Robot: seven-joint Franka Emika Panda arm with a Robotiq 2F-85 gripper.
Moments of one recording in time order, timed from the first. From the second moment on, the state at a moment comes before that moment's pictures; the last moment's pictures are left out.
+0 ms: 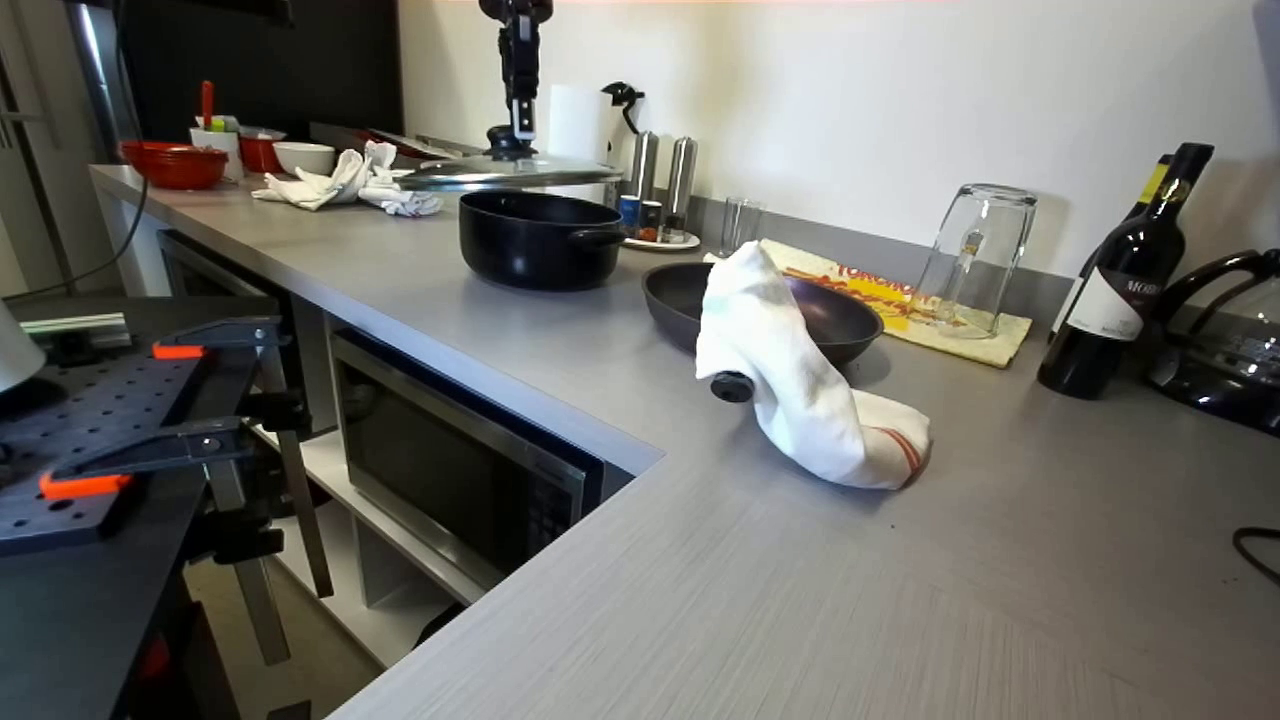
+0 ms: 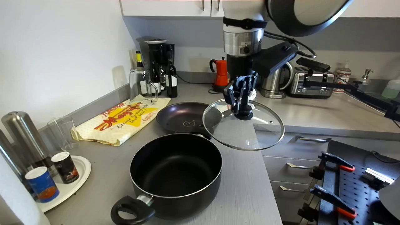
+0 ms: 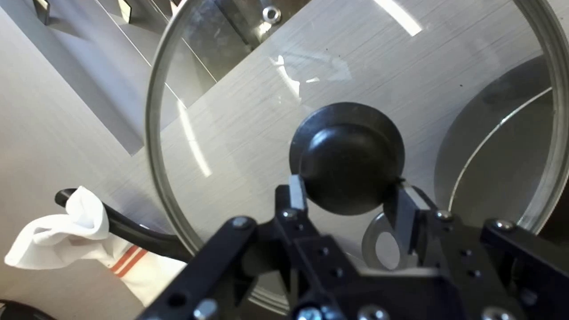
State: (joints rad) arm 0.11 -0.10 0.23 -2.36 -0.30 2.21 0.66
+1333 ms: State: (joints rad) arm 0.33 0.34 0.20 -1.83 -0.38 2.01 0.66
